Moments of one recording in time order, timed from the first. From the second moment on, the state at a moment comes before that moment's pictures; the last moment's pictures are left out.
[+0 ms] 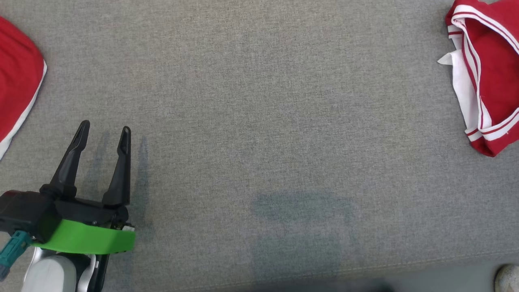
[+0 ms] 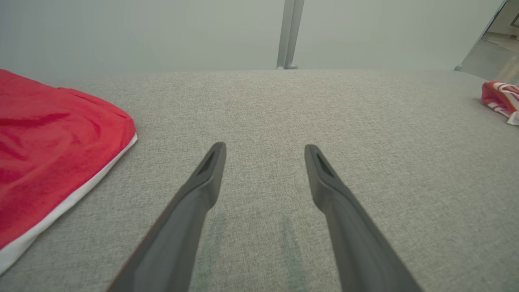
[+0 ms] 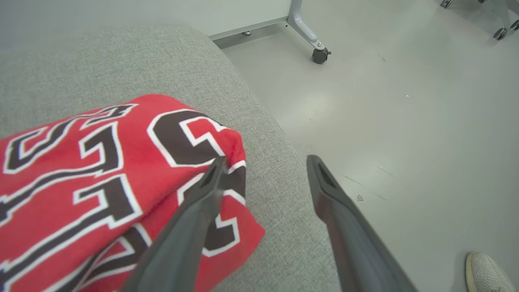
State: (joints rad) left arm -0.06 0.17 -0.08 -0.20 -0.33 -0.11 -0.19; right arm -0.70 -0.79 0.24 0.80 0.80 -0.12 0.04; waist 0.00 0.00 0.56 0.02
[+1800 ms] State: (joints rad) left arm 0.03 0.12 -0.02 0.11 -0.36 -0.10 -0.25; right arm -0.10 -0.41 0.21 0.25 0.44 -0.12 -0.26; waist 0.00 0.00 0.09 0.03
